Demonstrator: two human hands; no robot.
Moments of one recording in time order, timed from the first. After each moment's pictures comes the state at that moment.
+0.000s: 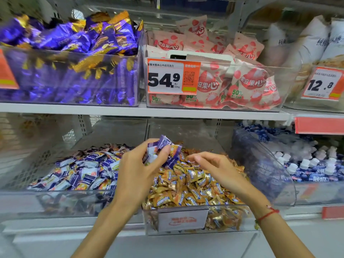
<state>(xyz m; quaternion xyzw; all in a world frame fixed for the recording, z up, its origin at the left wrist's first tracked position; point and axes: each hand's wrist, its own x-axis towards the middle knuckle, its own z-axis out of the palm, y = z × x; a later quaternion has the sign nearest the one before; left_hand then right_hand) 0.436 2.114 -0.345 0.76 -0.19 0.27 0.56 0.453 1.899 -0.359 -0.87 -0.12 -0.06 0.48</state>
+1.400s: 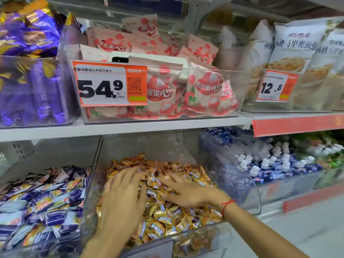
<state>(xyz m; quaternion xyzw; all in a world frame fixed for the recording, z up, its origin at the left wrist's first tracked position) 0.493 2.062 -0.394 0.95 -0.18 0.16 0.18 0.529 1.813 -0.450 -0.97 -0.10 0.16 0.16</state>
